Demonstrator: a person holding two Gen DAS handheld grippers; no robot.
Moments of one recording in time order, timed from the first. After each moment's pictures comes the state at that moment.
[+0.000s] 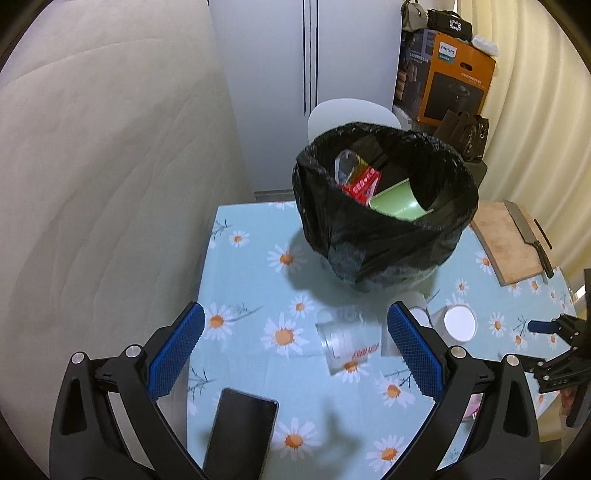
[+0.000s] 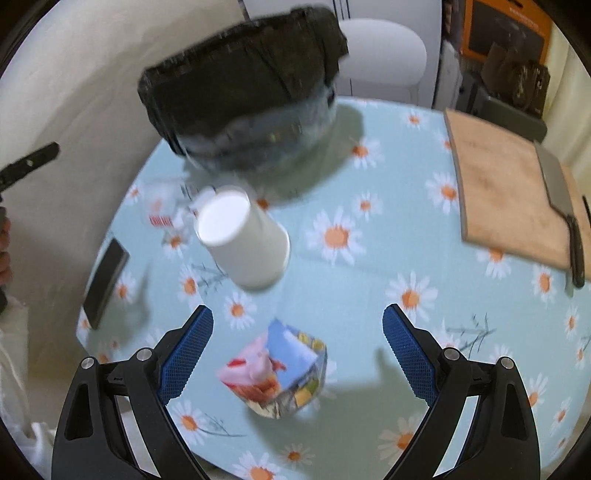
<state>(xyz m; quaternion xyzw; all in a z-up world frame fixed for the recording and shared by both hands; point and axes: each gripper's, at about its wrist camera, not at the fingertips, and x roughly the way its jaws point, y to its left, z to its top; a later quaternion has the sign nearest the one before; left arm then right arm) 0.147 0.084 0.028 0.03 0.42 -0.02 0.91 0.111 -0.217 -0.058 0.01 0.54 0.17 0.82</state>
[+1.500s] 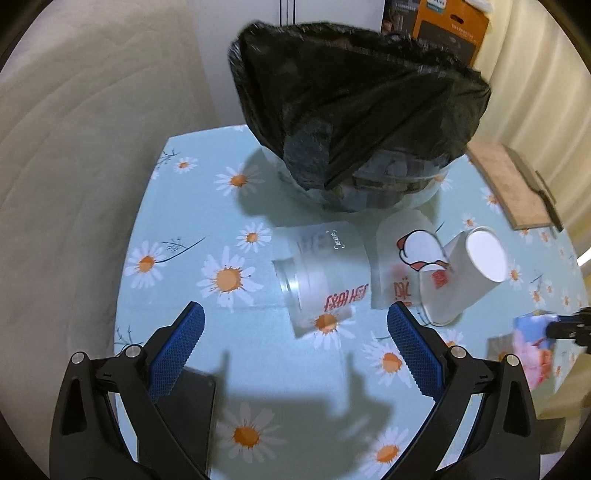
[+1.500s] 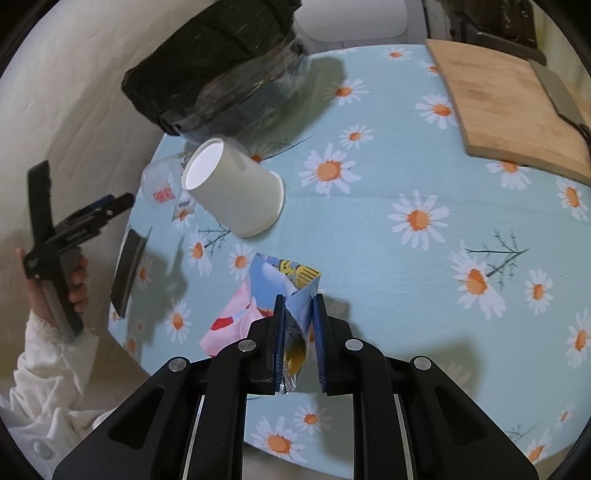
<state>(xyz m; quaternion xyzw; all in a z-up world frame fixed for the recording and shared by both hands) 0.162 0.049 -0.086 0.04 0.49 -0.05 0.87 0.086 -0.260 -0.088 0.12 0.58 0.19 0.78</state>
